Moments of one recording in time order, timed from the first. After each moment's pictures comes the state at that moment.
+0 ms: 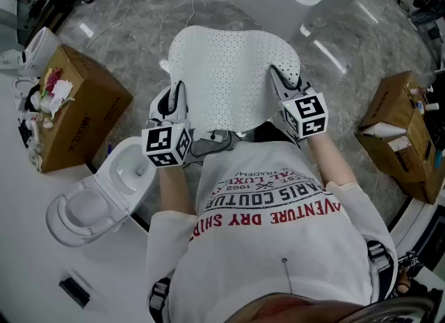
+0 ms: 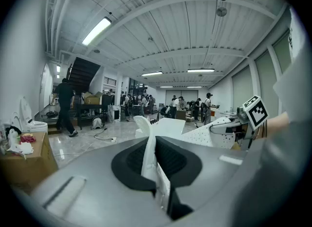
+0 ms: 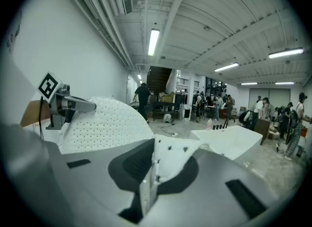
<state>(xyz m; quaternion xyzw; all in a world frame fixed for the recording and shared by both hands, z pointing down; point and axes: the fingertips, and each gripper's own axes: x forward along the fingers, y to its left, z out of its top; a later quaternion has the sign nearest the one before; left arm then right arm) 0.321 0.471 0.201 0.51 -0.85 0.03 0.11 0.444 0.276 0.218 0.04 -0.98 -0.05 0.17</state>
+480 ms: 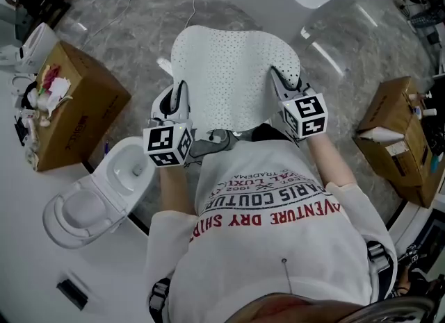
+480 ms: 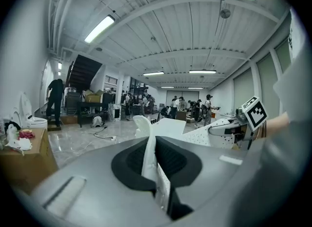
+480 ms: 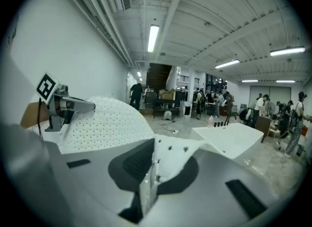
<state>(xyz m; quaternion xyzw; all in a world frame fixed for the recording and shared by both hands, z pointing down) 0.305 0.470 0.210 0.51 -0.85 0.02 0.12 0.423 0.276 0.227 0.04 -0.98 -0.04 0.19</state>
